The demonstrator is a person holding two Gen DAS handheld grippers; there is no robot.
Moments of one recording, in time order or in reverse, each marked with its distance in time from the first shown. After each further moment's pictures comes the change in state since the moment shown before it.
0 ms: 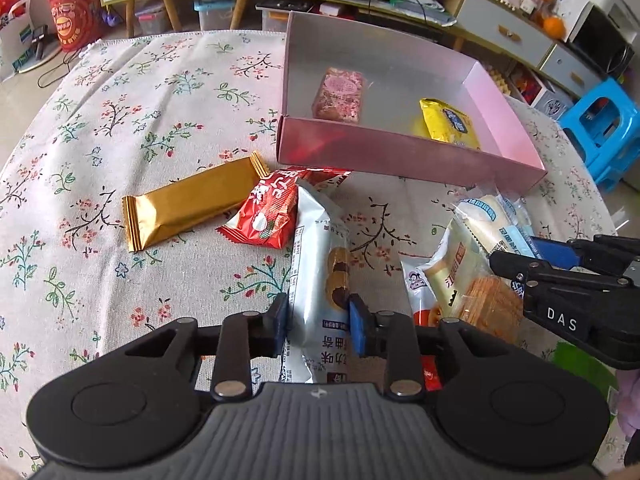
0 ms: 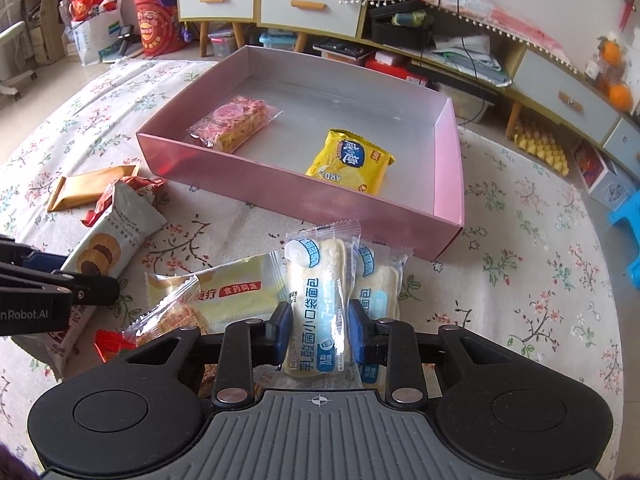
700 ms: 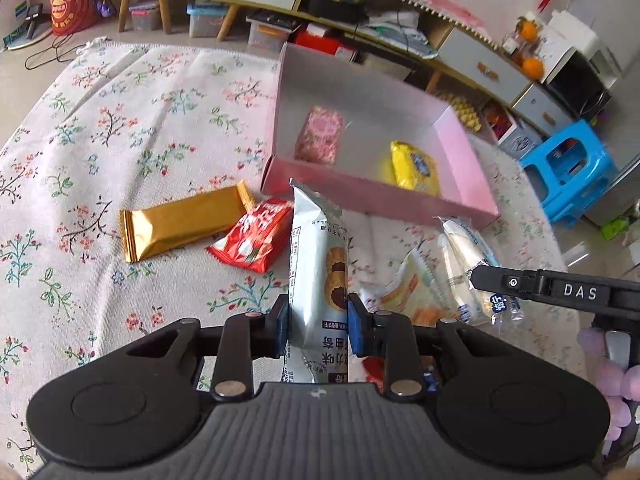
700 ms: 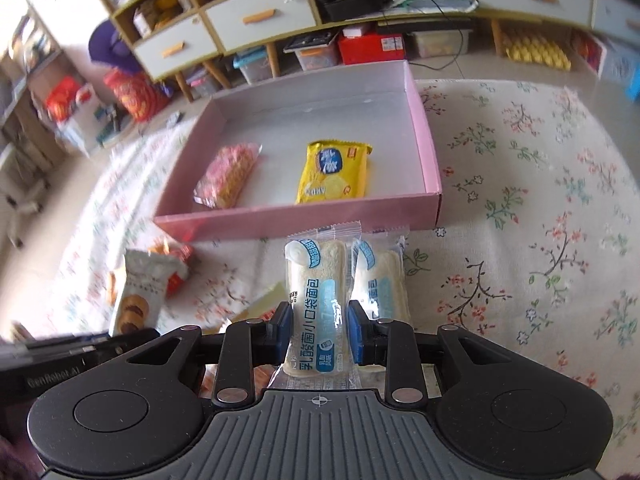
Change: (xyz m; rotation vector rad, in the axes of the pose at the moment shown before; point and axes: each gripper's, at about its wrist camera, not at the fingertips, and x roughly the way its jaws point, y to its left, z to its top) left arm -0.035 0.018 0.010 -0.080 -0.053 -0.144; right arm -0.027 -0.055 0.011 0.399 0.033 0.236
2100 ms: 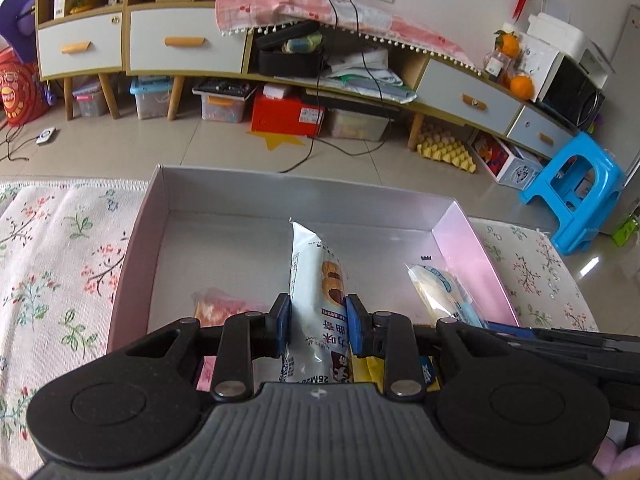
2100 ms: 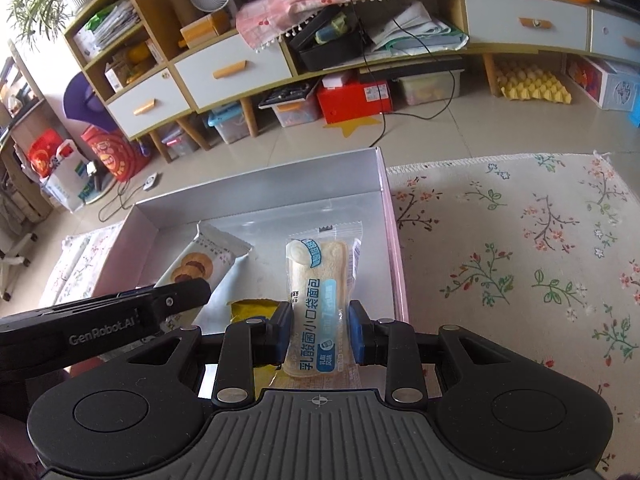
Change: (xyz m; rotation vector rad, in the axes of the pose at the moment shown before) left arm 0.108 -0.050 0.101 0.157 -0.175 0.014; right arm 0.082 -0.037 0.093 -0.013 -0.149 -0.032
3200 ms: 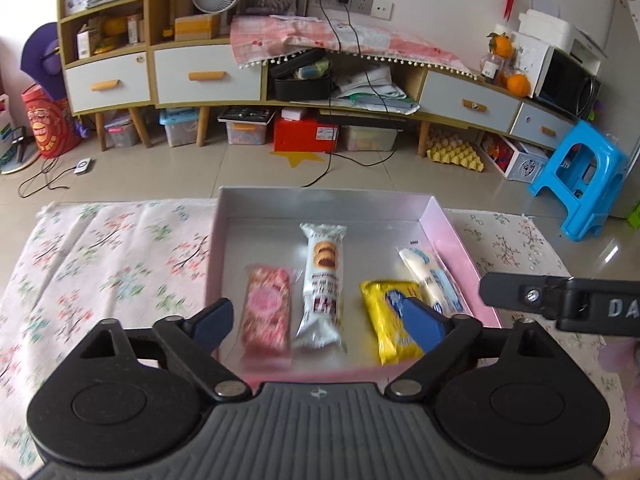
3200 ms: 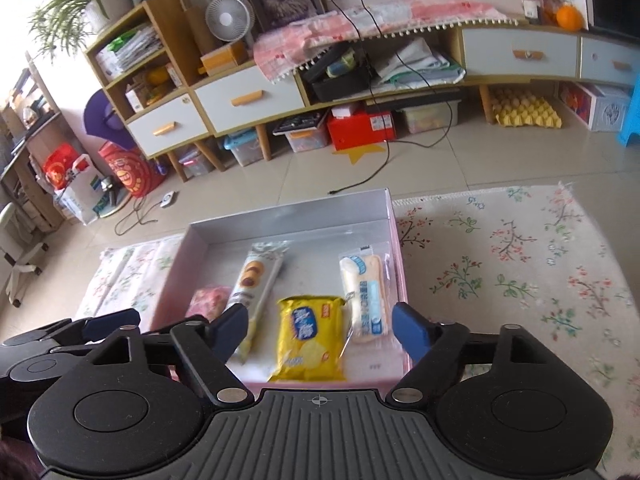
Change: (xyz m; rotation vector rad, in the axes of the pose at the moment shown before) left arm -0.085 -0.018 -0.016 0.063 -0.021 0.104; right arm -0.099 0.029 -0.005 -0.015 -0.055 0.006
